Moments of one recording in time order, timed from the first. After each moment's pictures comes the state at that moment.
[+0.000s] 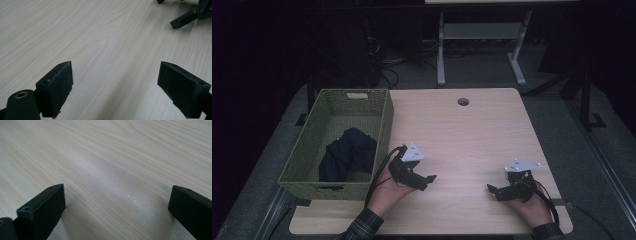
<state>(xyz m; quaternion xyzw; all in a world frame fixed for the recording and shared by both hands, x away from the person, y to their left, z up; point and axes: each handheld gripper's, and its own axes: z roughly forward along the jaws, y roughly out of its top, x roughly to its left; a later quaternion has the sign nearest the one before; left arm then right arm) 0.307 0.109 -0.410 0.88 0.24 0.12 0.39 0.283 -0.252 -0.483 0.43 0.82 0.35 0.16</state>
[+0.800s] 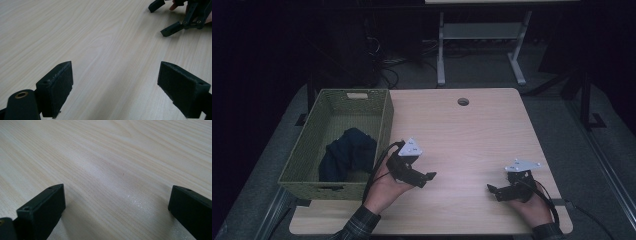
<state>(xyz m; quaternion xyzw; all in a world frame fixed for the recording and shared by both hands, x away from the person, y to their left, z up) 0.307 0.111 -0.388 0.88 0.24 0.10 0.40 0.283 -0.252 -0.483 0.43 0.82 0.35 0.16</state>
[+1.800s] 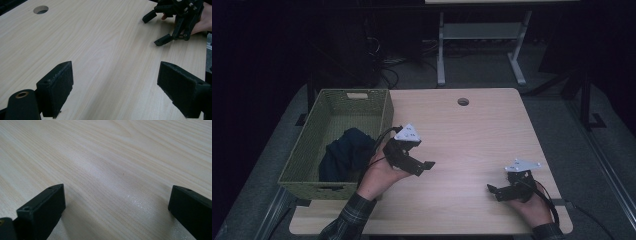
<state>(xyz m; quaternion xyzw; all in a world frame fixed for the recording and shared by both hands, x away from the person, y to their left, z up) 0.327 0.116 -0.351 0.88 0.22 0.08 0.41 0.283 -0.252 -0.483 0.43 0.82 0.35 0.16</state>
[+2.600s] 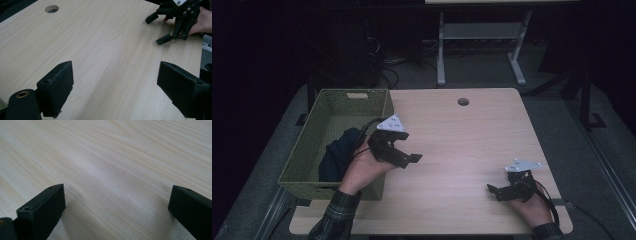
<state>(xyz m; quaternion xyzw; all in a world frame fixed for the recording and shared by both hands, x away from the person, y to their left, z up) 0.333 0.151 -0.327 0.88 0.23 0.08 0.41 0.283 -0.252 -0.483 0.43 0.82 0.35 0.16</state>
